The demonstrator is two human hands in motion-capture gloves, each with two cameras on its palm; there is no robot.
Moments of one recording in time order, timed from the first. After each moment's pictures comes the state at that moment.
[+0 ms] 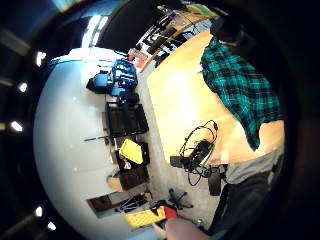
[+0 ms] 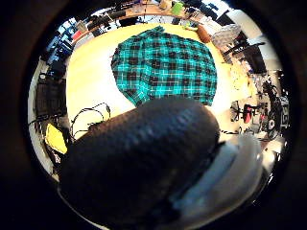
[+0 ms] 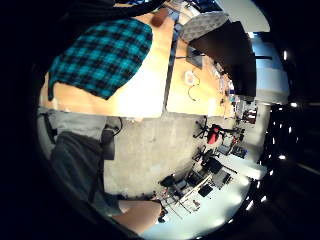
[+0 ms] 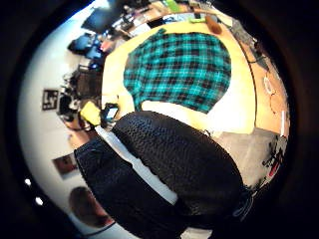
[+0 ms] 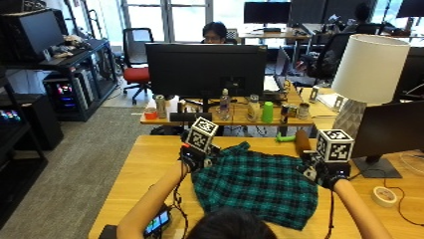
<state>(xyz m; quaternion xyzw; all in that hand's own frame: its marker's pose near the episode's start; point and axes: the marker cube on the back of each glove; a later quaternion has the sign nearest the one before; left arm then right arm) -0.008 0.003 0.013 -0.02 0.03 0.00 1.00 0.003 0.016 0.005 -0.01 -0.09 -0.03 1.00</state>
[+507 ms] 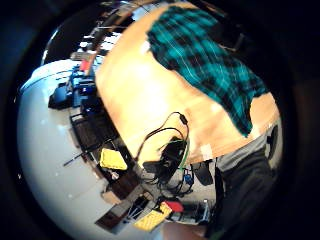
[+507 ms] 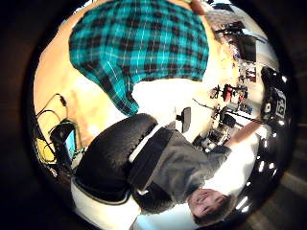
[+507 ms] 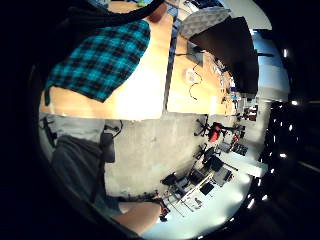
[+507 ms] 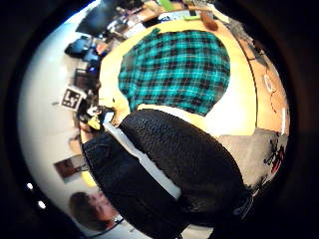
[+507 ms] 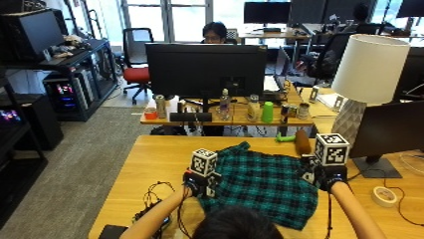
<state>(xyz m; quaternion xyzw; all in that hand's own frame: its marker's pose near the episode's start) 0.060 -0.009 0.148 -0.14 0.17 0.13 0.97 0.007 -0.003 0.032 -0.02 -0.08 -0.02 1.00</state>
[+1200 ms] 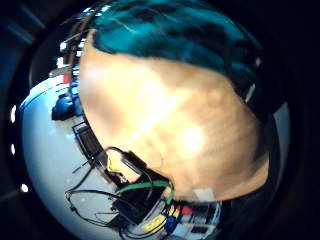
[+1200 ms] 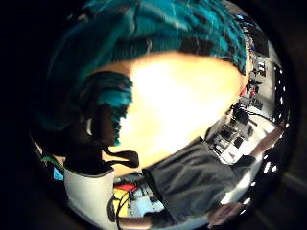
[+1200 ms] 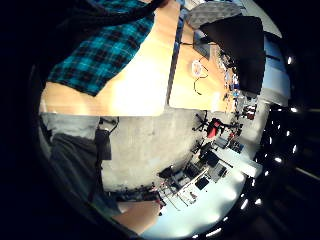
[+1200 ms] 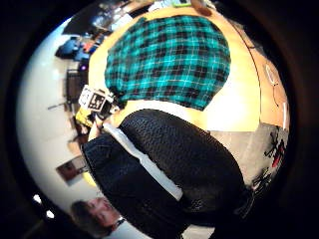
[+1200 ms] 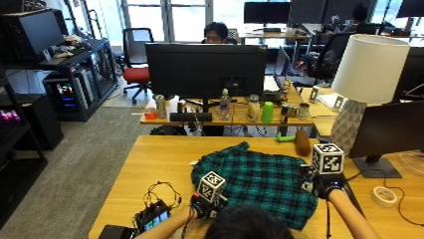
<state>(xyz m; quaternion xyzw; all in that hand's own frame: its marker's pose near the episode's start) 0.136 0.022 0.229 -0.09 0.12 0.18 0.97 0.008 -0.026 0.091 -0.06 -0.08 -0.02 0.99</state>
